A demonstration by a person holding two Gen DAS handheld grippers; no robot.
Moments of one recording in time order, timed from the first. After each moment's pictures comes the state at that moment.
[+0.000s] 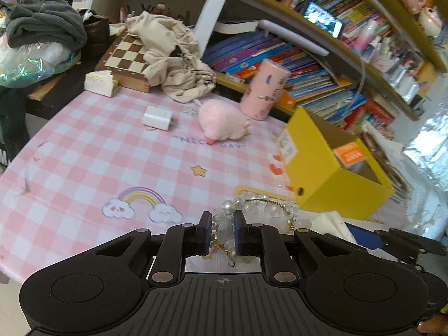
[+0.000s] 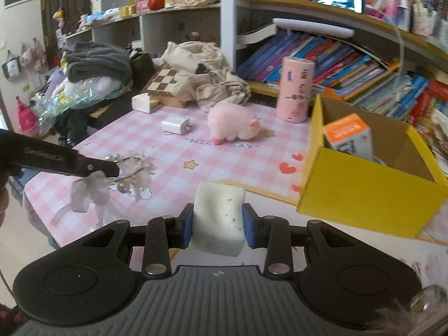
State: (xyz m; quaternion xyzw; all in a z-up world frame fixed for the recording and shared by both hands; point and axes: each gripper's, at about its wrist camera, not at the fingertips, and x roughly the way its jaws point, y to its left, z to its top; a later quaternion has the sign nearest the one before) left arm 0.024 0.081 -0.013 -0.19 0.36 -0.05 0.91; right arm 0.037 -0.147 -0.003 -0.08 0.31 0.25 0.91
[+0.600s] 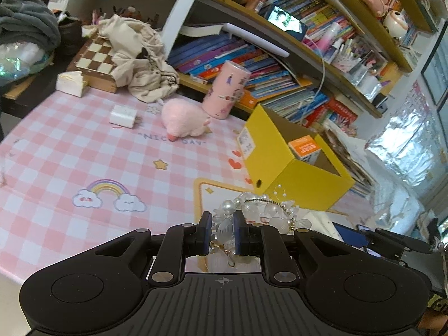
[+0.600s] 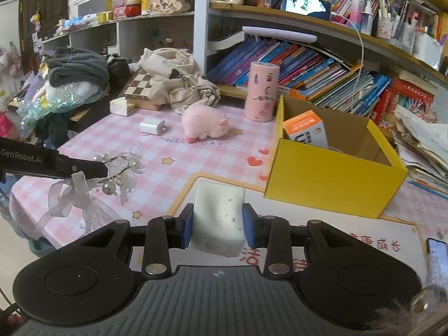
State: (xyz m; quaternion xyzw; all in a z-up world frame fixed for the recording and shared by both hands) left arm 0.004 0.070 -0.007 -0.20 0.33 -0.12 0.91; right arm -0.002 -0.160 0.010 -0.09 0.31 0.18 0.93
